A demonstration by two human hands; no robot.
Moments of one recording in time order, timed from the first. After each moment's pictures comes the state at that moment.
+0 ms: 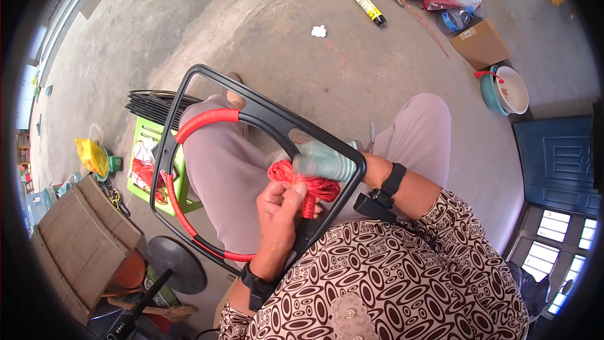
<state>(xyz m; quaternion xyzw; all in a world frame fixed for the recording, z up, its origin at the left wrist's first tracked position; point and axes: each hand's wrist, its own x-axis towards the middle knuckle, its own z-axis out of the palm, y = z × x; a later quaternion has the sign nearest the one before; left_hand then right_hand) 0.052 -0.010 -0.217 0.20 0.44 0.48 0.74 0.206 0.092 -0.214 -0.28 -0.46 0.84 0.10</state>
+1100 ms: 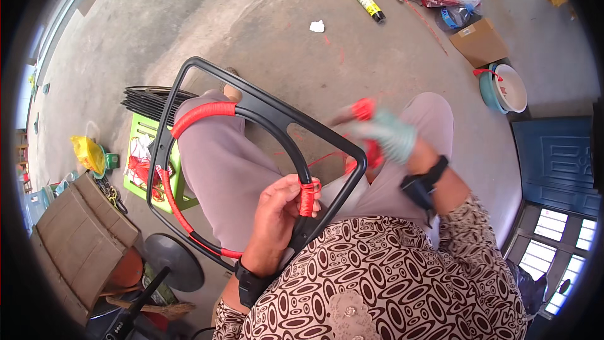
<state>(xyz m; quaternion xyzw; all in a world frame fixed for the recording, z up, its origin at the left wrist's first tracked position) 0.045 -0.002 -0.219 0.08 0.32 0.43 0.84 0.281 0.093 -0.189 -0.52 -0.54 0.63 0.22</state>
